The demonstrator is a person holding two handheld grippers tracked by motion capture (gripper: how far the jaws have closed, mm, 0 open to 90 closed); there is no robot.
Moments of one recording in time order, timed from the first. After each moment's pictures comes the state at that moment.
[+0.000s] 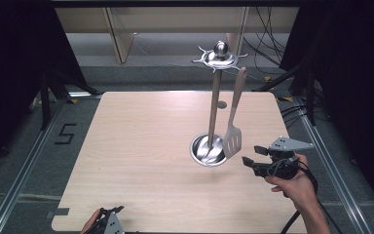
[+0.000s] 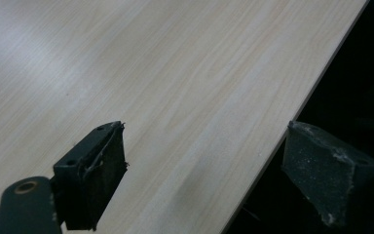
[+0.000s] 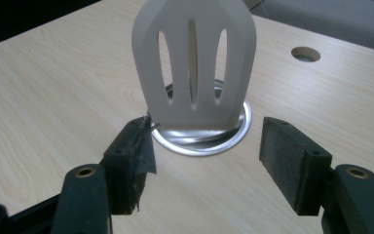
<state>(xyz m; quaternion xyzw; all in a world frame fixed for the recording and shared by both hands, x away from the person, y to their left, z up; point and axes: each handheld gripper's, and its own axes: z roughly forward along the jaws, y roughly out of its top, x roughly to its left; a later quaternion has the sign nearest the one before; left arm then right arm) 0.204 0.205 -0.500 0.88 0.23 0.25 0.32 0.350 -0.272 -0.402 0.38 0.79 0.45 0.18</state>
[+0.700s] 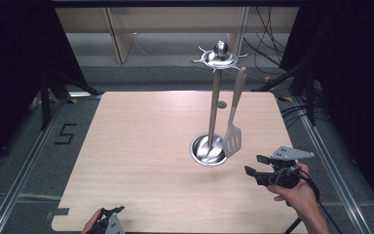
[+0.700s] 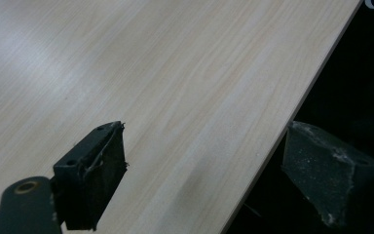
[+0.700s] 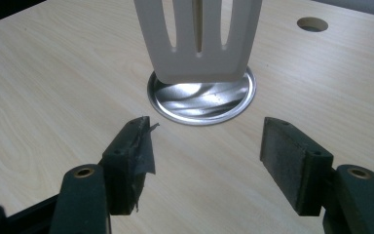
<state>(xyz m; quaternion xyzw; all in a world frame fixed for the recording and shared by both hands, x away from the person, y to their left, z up) 0.204 0.204 -0.501 0.89 0.22 0.25 0.32 0.337 -0.283 -0.422 0.40 0.80 0.43 0.16</state>
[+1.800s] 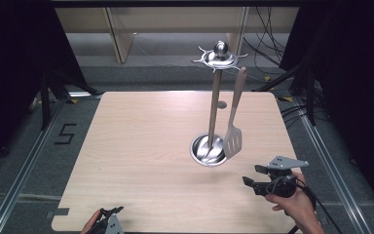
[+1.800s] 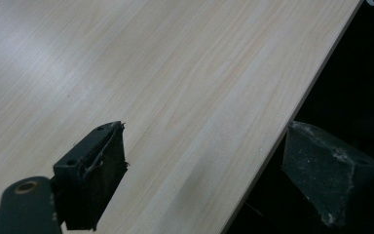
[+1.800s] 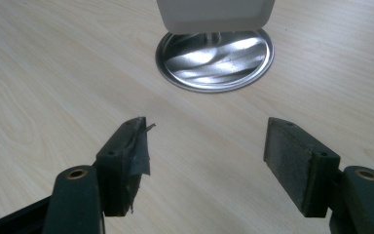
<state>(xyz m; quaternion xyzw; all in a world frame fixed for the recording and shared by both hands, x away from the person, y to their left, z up) 0.203 0.205 -0.502 0.89 0.22 0.26 0.31 0.328 -0.283 -0.447 0.39 0.81 0.41 0.14</state>
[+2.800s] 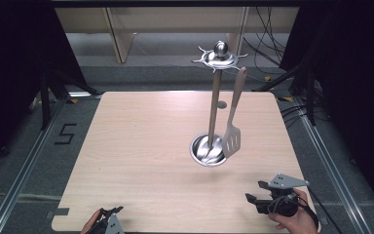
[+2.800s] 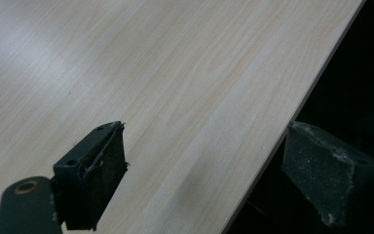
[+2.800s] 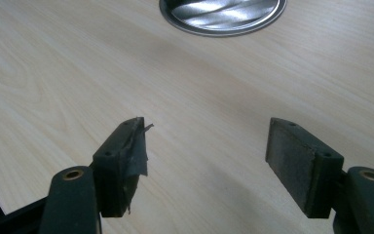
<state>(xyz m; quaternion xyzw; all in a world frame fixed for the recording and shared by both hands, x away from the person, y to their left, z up) 0.203 0.205 -0.504 0.88 0.23 0.26 0.32 0.291 -0.288 -0.478 0.41 0.81 0.39 0.14</state>
